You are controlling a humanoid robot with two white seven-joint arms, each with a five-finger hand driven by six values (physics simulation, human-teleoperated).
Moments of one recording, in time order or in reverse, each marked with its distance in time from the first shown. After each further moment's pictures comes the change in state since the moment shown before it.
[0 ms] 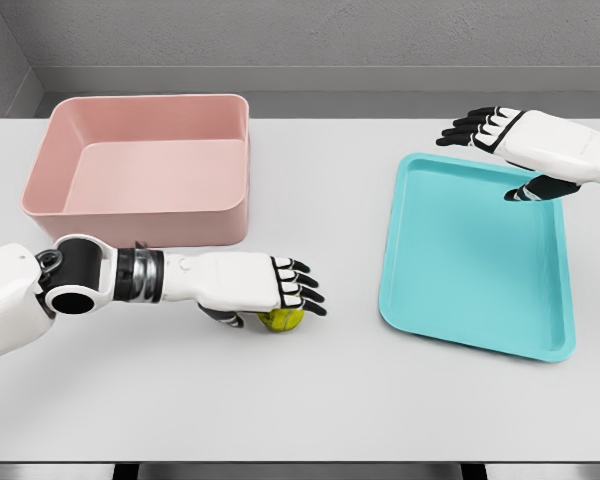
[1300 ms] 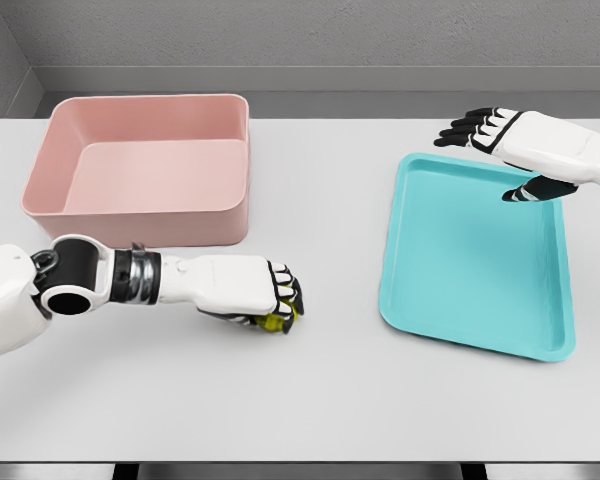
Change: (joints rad) left arm 0.005 0.015 0.013 -0.019 0.020 -0.001 -0.038; right arm 0.002 0.004 0.000 -0.001 0.000 0.000 0.000
